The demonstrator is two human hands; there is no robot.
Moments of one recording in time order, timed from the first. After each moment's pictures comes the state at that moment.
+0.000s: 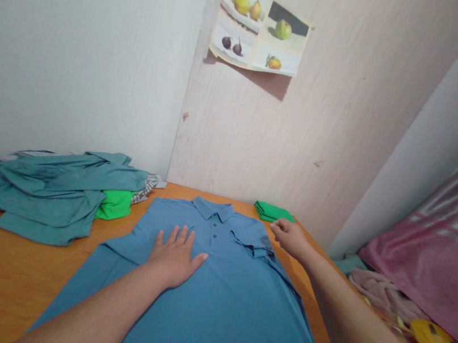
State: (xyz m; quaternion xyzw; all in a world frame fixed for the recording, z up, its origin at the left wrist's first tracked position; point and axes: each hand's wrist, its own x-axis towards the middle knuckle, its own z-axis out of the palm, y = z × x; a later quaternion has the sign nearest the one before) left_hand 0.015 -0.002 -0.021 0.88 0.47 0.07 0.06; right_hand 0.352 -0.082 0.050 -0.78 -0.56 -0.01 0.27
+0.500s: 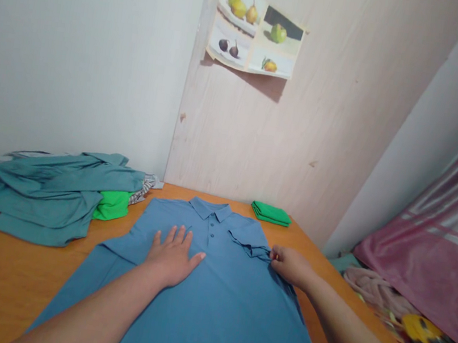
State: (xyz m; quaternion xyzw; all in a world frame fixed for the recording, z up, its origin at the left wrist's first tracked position) left_hand 0.015 -0.002 -0.020 0.88 0.47 0.07 0.06; right_hand 0.339 -0.136 0.020 -0.81 -0.57 0.03 0.10
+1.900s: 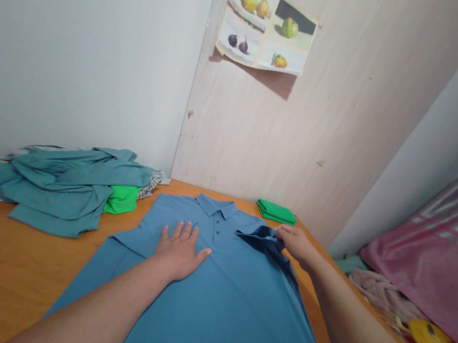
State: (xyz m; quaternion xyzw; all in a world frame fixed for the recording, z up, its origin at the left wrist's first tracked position) left_hand 0.016 -0.001 -0.021 0.88 0.47 0.07 0.07; right_hand 0.325 -0.104 0.042 -0.77 -0.53 0.13 0.34
